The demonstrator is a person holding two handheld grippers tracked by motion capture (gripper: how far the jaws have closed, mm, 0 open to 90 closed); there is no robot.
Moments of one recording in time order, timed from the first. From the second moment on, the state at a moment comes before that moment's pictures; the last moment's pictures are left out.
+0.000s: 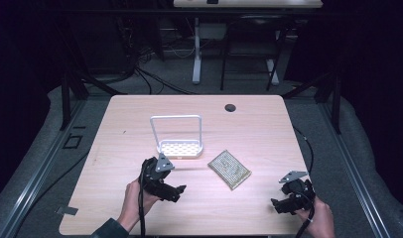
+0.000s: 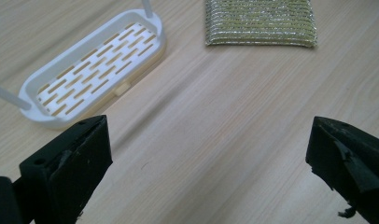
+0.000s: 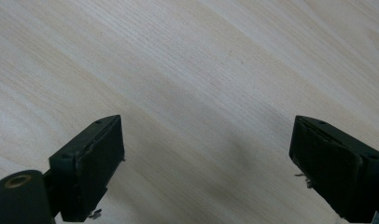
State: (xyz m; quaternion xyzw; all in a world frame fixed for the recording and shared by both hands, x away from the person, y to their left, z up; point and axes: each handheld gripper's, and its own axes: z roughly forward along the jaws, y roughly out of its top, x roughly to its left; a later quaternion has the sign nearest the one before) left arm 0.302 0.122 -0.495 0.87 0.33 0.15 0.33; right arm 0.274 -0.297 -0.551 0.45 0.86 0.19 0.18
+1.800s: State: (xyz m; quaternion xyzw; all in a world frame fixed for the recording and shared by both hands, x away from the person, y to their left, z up) left arm 0.349 0.030 -0.501 0.89 0.29 0.11 0.34; right arm 0.270 -0.290 -0.550 0.43 0.86 0.19 0.19
